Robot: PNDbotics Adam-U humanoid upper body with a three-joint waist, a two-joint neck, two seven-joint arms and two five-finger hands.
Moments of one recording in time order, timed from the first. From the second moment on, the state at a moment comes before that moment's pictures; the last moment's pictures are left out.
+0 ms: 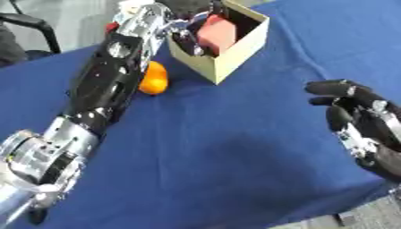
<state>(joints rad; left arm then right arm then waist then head) -1.17 0.26 -0.15 -0.86 -1.33 -0.40 -0.19 -0.26 -0.28 0.27 -1.94 0.11 -0.14 0.22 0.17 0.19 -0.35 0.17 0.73</state>
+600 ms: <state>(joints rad) -1.16 0.32 -0.14 -0.92 -1.29 -0.40 -0.22 -0.24 -0.28 0.27 -1.94 0.11 -0.14 0.21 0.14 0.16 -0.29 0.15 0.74</state>
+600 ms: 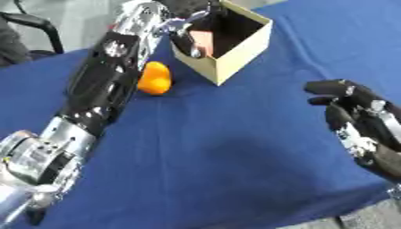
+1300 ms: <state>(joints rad) -1.05 0.40 -0.14 -0.86 -1.17 -0.41 -0.39 -0.23 -0.28 0.26 -1.93 0.11 -0.14 0.20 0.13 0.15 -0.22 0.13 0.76</state>
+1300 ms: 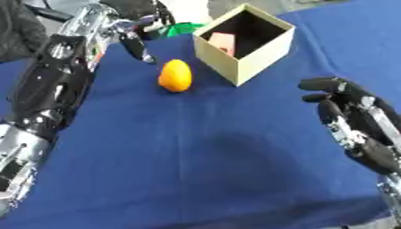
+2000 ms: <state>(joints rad) -1.04 0.31 -0.13 -0.75 -1.17 -0.39 -0.32 -0.24 -0.27 0.26 -1.93 0.11 -0.14 0.20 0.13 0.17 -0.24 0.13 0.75</state>
